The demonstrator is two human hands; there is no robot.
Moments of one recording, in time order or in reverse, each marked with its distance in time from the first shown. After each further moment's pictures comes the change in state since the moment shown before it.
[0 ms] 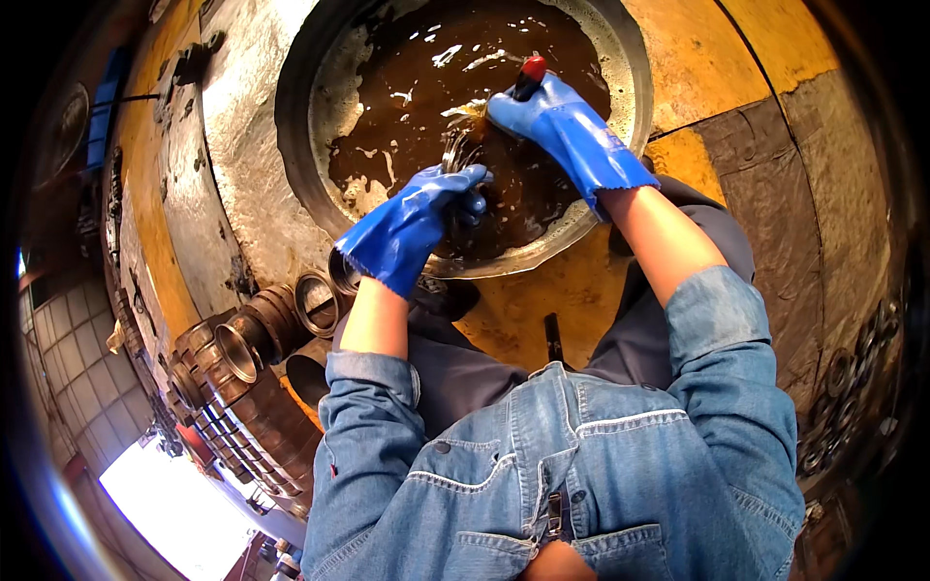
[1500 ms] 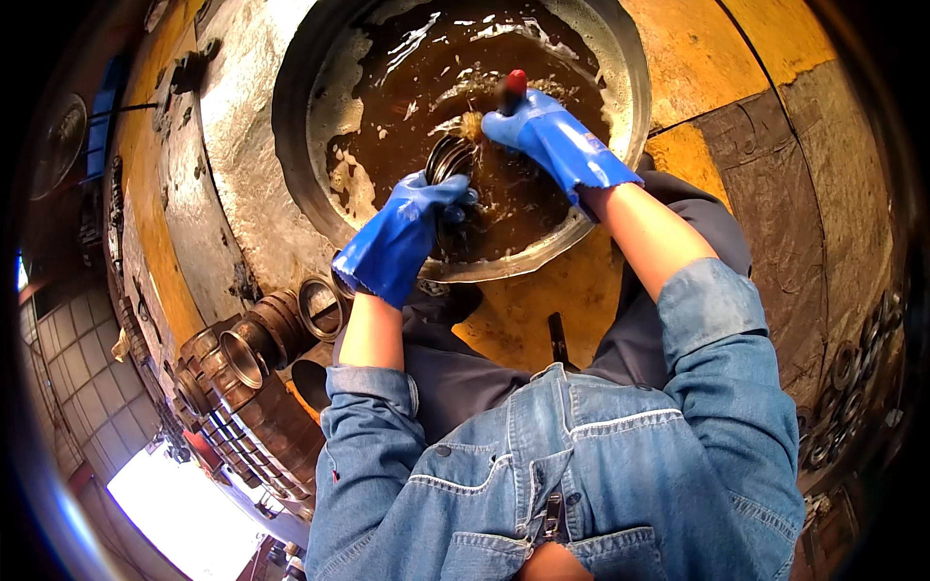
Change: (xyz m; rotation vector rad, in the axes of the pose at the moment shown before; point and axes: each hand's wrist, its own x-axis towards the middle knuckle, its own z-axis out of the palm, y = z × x) left_hand -0.013 0.004 0.002 0.049 0.177 0.018; right_hand 0.010 0.005 0.020 -0.037 -0.145 0.088
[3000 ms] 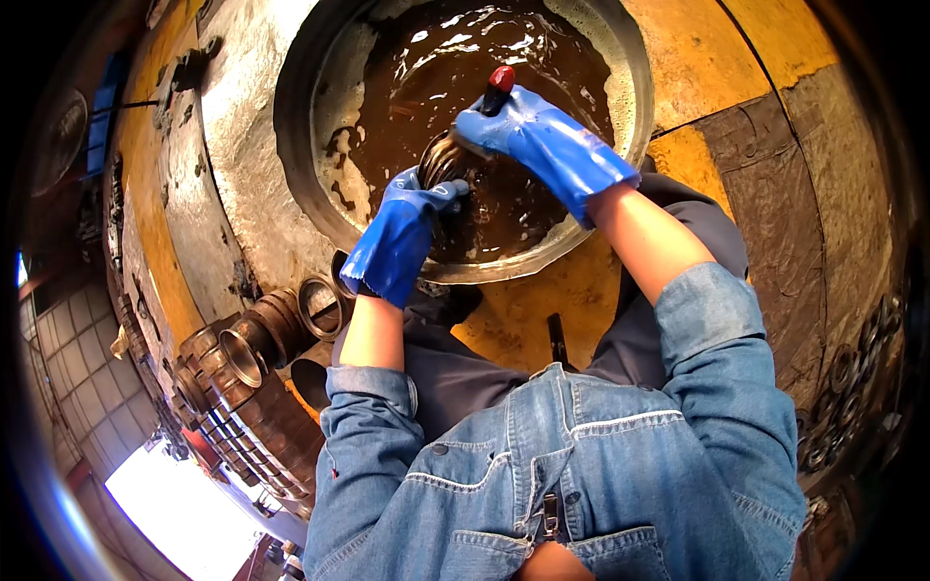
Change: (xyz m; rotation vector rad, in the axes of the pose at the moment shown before) left_hand 0.004 -0.004 -0.009 0.029 -0.021 0.121; right_hand -0.010 -0.024 -0.003 -0.034 -0.132 -0.102
